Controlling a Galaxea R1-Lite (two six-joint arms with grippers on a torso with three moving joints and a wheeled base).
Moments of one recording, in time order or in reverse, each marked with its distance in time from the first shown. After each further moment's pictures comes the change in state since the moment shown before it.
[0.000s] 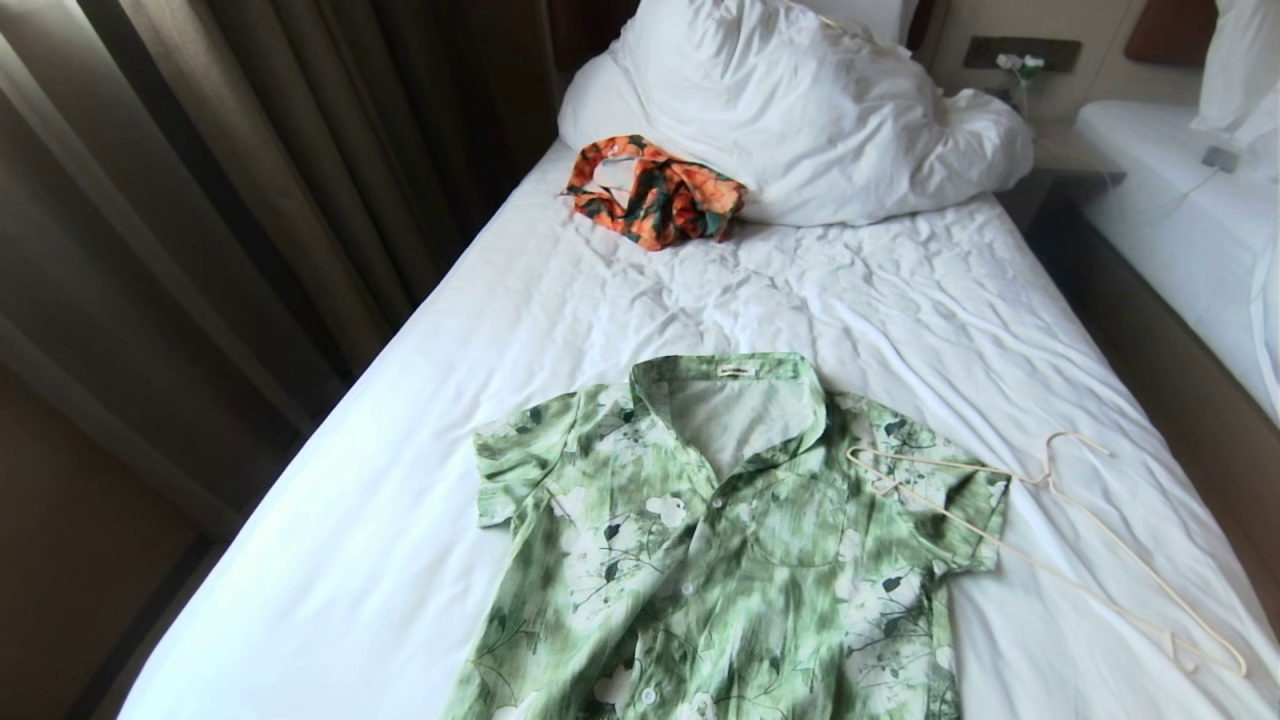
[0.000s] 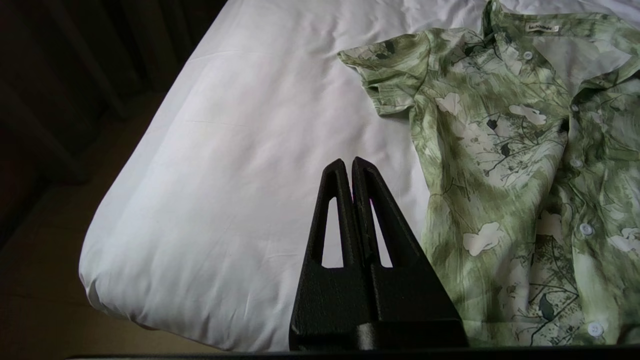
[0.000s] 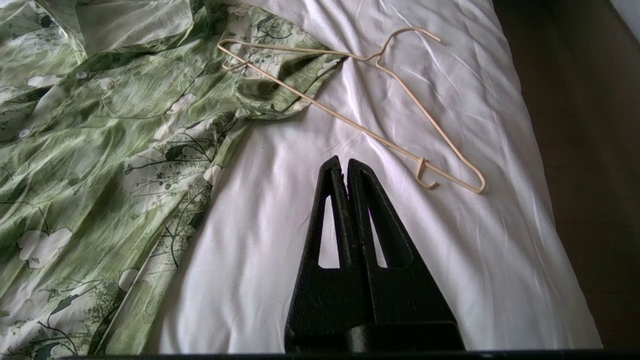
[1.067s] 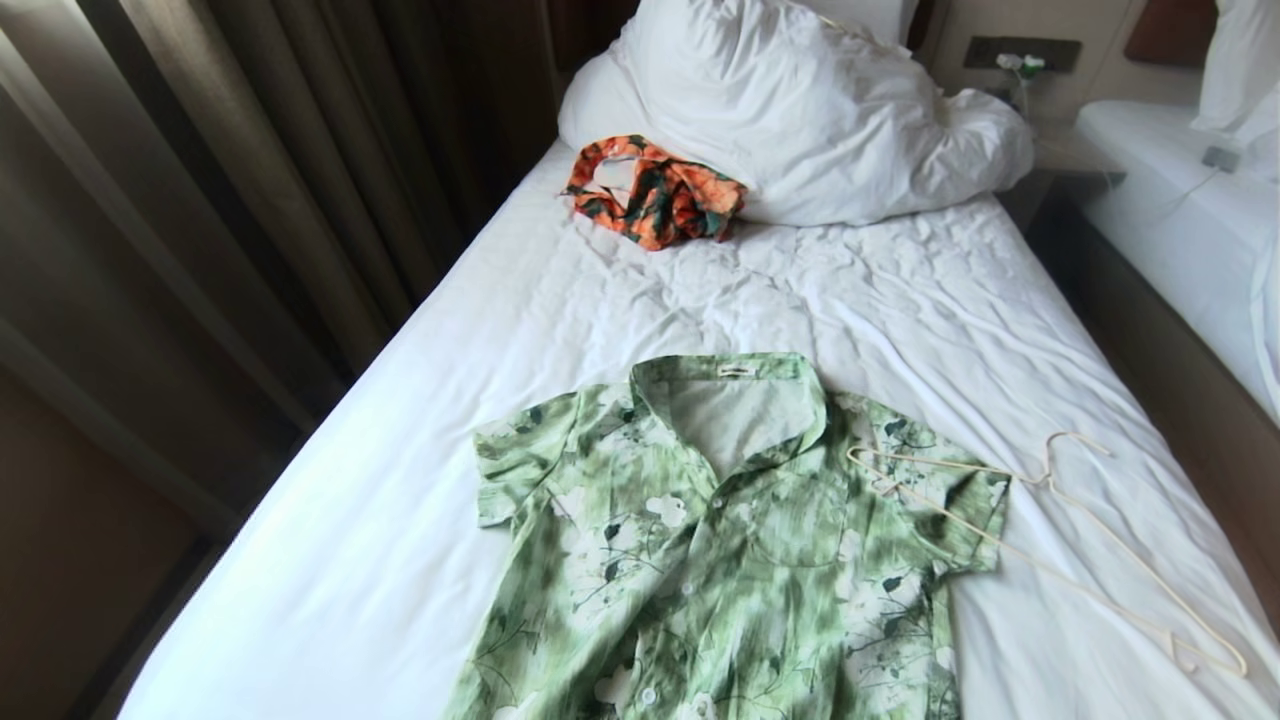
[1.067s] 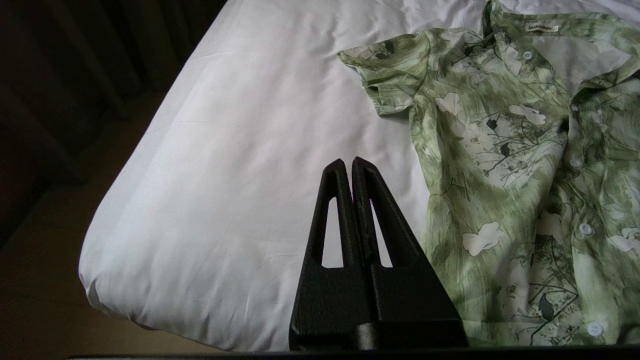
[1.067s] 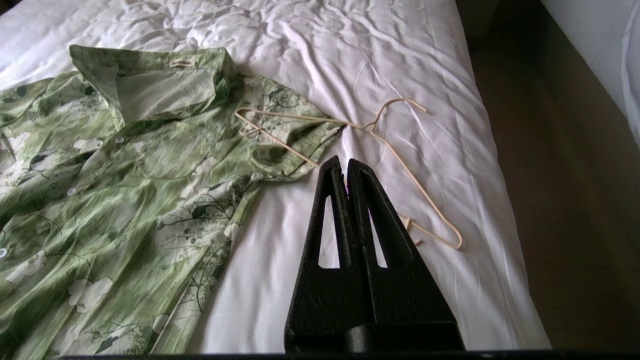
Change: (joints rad) left arm 0.000 0.000 0.000 0.000 -0.001 0.000; right arm -0.003 0.052 -0.280 0.129 0.007 -0.001
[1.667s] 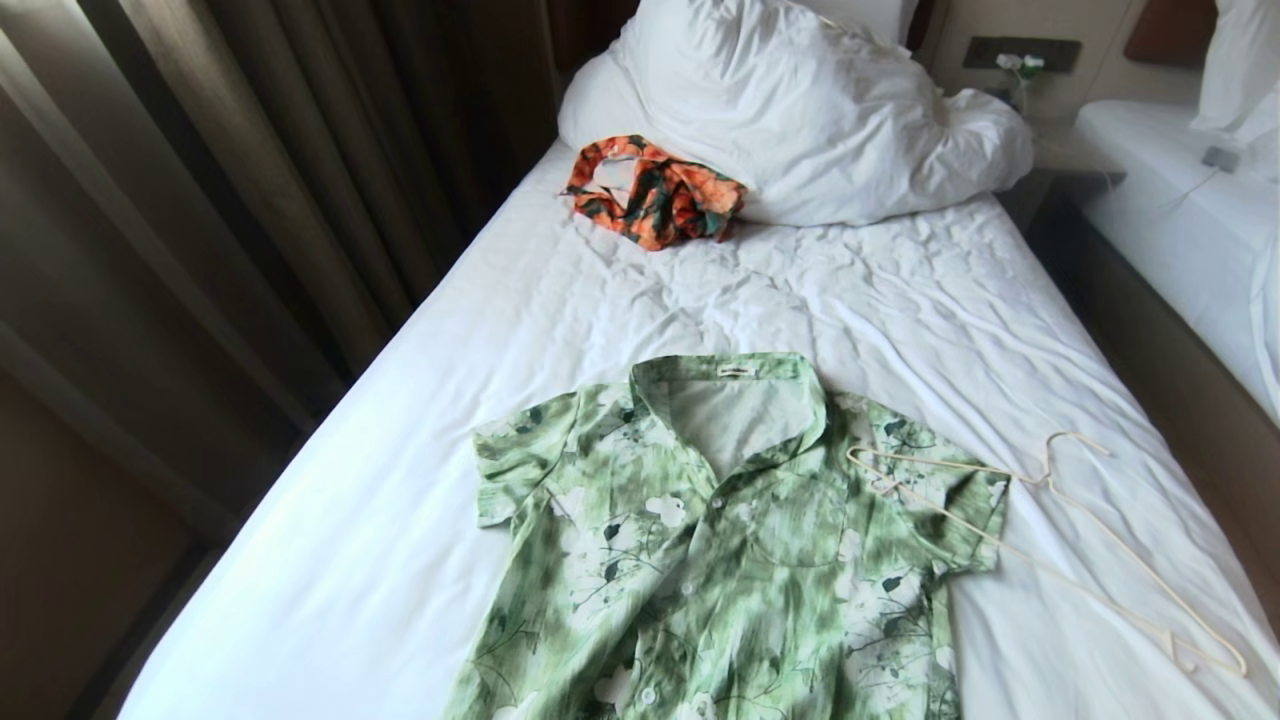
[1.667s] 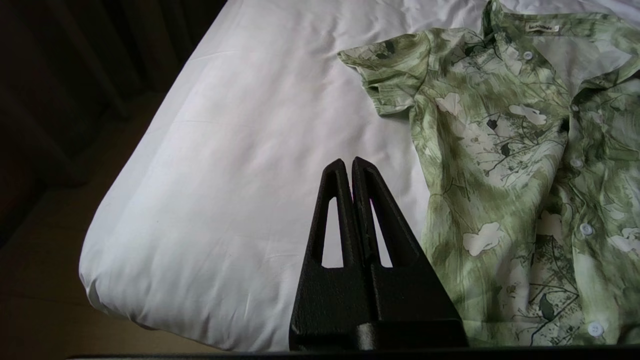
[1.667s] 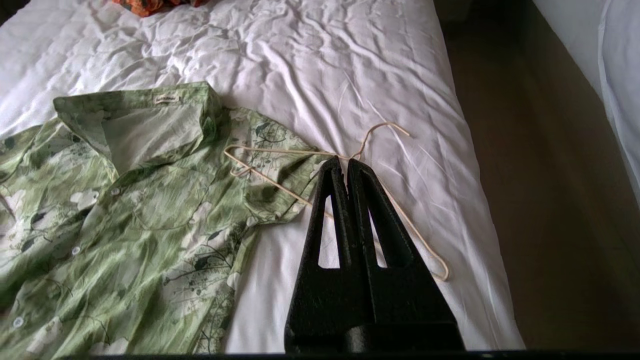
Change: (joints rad) left arm 0.000 0.000 0.000 0.000 0.001 0.000; right arm -0.003 0.343 -0.281 -0.005 -0.063 0.052
